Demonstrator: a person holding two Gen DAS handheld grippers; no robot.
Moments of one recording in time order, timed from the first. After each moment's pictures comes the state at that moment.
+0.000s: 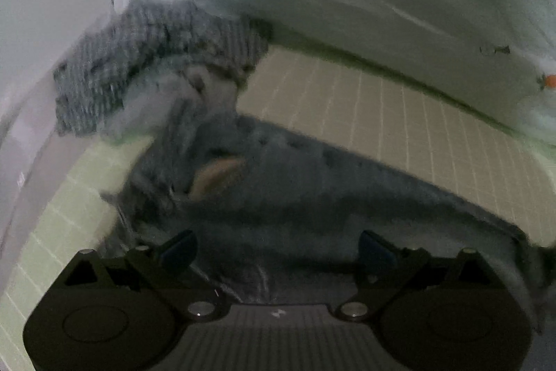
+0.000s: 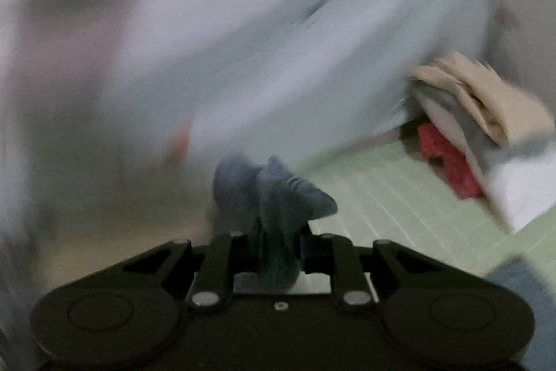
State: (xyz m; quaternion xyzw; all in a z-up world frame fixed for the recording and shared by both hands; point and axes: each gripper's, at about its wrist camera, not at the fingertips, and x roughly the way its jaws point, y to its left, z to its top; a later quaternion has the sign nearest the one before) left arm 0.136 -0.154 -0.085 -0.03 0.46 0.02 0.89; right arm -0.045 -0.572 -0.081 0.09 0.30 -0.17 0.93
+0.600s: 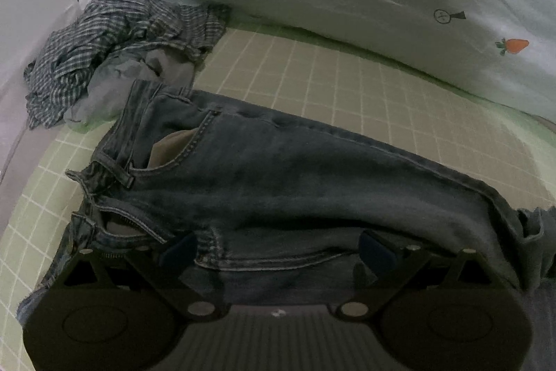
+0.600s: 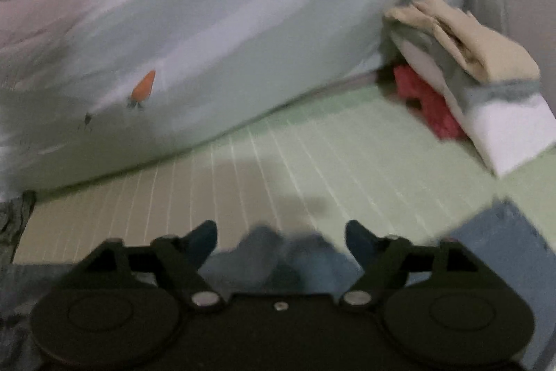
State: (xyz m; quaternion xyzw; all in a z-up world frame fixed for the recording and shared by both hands) left arm 0.114 -0.180 -0.083 -0.02 0.48 -0.03 0.88; right arm -0.040 -0.617 -0.083 0.17 0.29 -0.20 0.92
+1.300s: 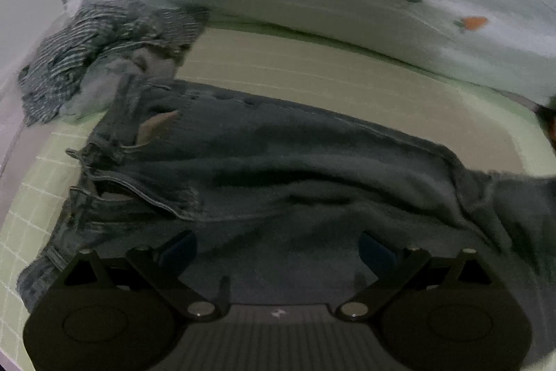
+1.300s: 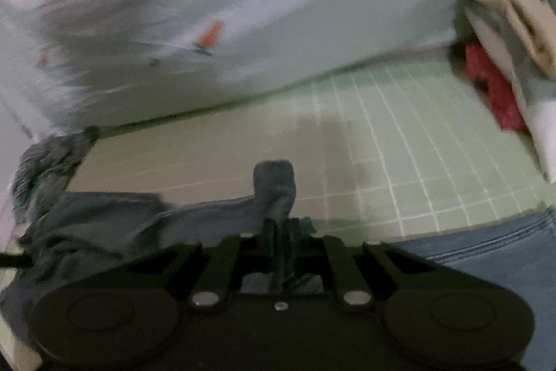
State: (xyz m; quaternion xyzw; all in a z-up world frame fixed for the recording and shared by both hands) left arm 0.061 -0.201 -0.072 -0.01 0.47 -0.07 0.88; right arm -0.091 -0.614 -0.082 0.16 0.34 -0.04 0.93
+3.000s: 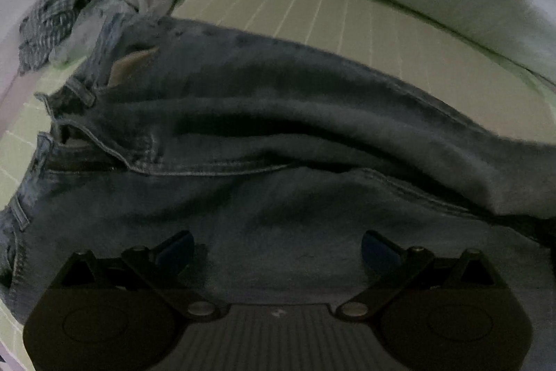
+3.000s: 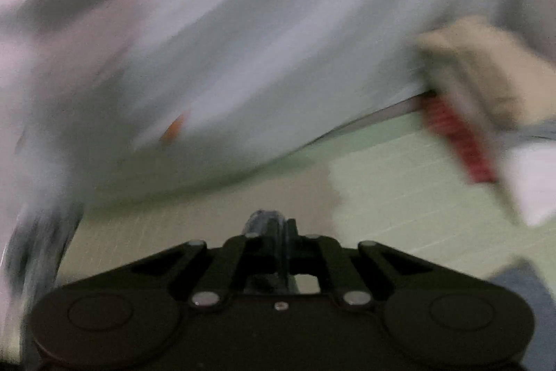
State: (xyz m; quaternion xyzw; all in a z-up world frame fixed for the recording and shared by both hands) left arm 0.089 -0.237 -0.129 -0.02 0.55 -0.01 0.84; right arm -0.061 -0.688 -0.041 0.21 0.23 -0.18 0.93
